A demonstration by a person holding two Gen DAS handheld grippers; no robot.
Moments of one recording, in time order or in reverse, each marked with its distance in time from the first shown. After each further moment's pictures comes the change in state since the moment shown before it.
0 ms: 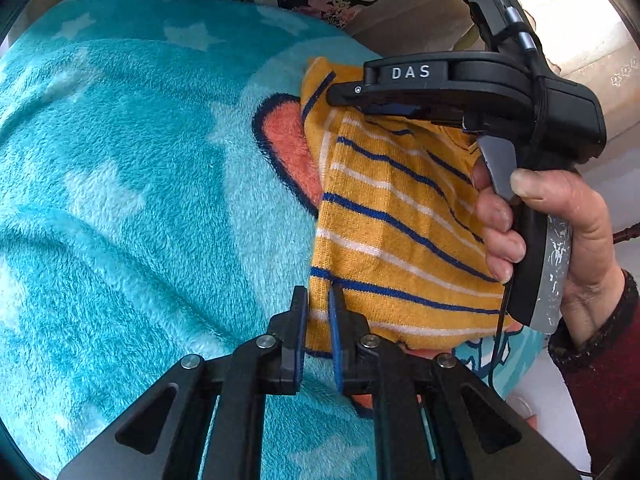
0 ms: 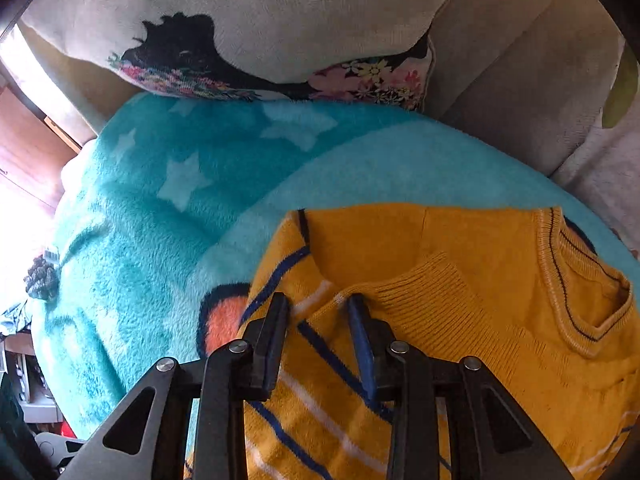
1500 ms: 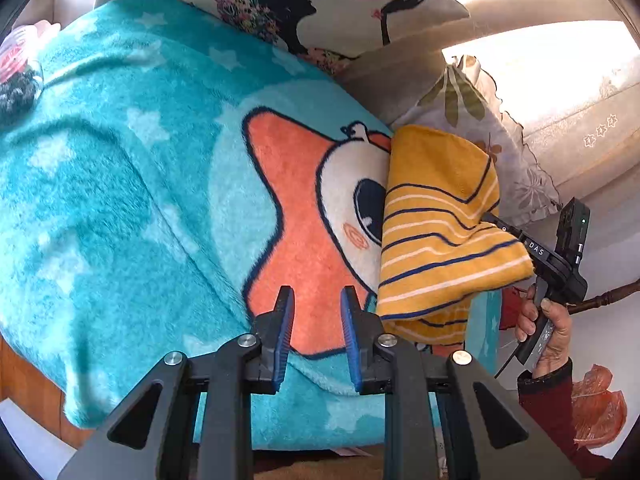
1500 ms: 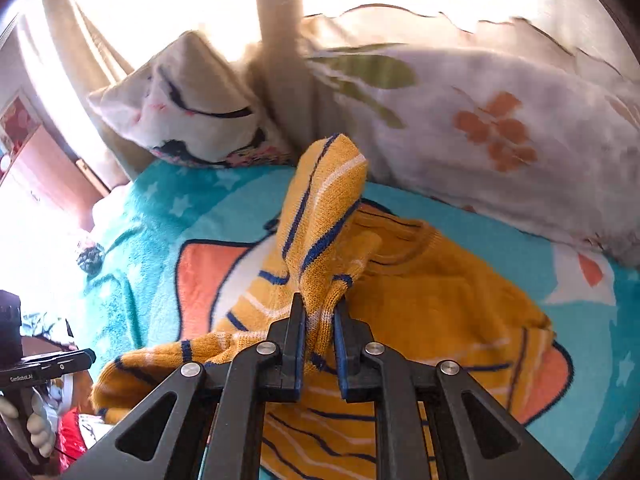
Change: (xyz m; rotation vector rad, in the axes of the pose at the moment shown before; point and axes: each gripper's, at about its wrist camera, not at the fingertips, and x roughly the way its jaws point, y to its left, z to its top) left arm -0.075 -0.058 -0.103 -0.224 -0.178 -0.030; right arm -0.197 -0.185 -0.125 0.054 -0.244 0.024
